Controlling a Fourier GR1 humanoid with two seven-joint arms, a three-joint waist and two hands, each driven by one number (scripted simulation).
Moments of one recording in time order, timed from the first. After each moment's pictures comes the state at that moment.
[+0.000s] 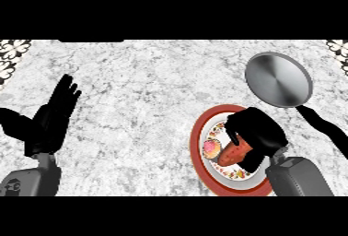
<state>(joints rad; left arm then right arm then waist) -0.15 0.17 0.10 -1.58 0.11 0.06 0.22 -0.25 -0.20 0.24 -1.59 1.17 0.45 -0.12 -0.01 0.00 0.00</state>
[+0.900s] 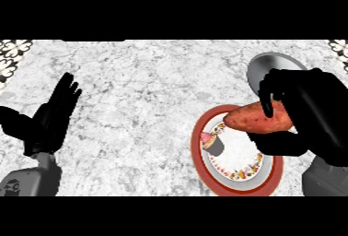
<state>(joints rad) -0.16 0.16 0.09 -1.62 0.10 0.06 0.25 -0.45 -0.12 0.06 -2.05 1.18 0.59 0.17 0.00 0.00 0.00</state>
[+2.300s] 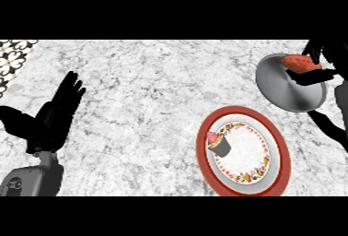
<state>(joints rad) -0.17 0.16 0.09 -1.60 0.11 0.02 0.24 -0.83 -0.46 -0.42 -0.66 1.02 -0.08 -0.49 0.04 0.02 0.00</state>
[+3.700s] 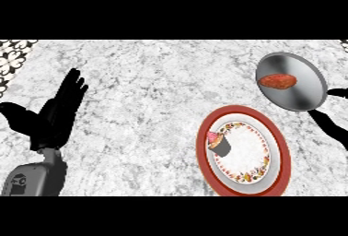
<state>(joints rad) -0.20 0.14 0.09 -1.60 0.09 0.04 0.25 -0.90 -0.72 -0.77 -0.15 0.71 0.22 -0.66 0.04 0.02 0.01</state>
